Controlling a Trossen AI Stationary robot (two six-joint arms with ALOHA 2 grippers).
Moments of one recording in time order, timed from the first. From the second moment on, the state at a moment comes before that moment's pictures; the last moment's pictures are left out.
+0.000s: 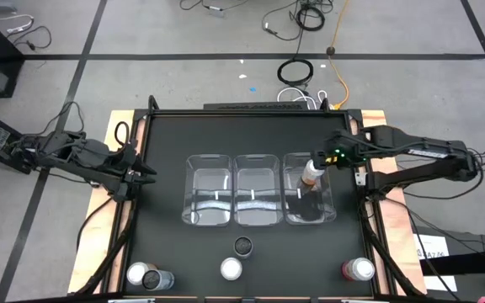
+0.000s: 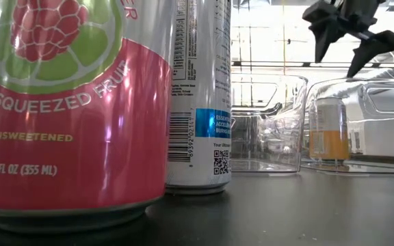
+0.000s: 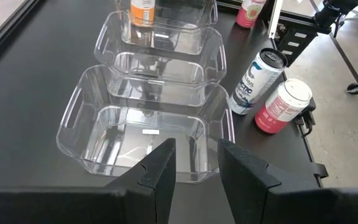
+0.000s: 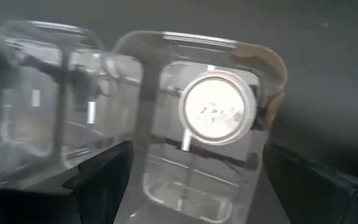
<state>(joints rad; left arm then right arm) -0.27 0.56 1.01 -1.06 -0.11 -0.33 -0.14 1.00 1.07 -1.22 0.10 1.26</state>
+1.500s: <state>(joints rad) -0.27 0.56 1.01 -1.06 -0.11 -0.33 0.29 1.28 1.30 -0.89 0.28 1.29</state>
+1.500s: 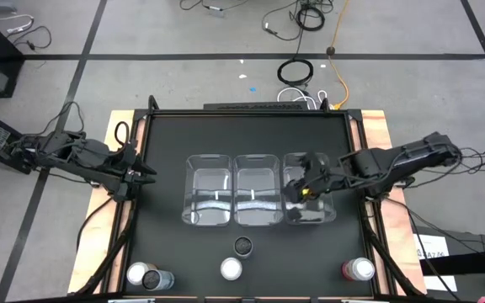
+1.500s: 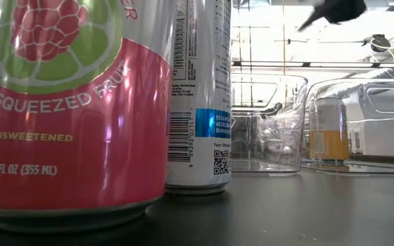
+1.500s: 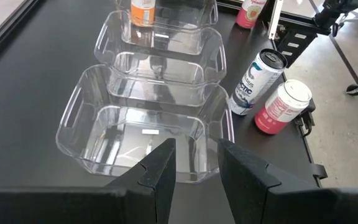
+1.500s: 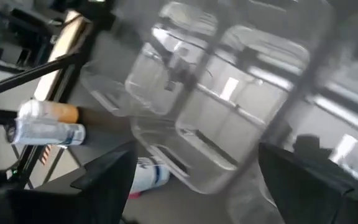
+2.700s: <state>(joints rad) -0.27 0.56 1.01 -1.06 -0.11 -0.33 0.43 2.01 2.12 -1.18 0.21 0.80</state>
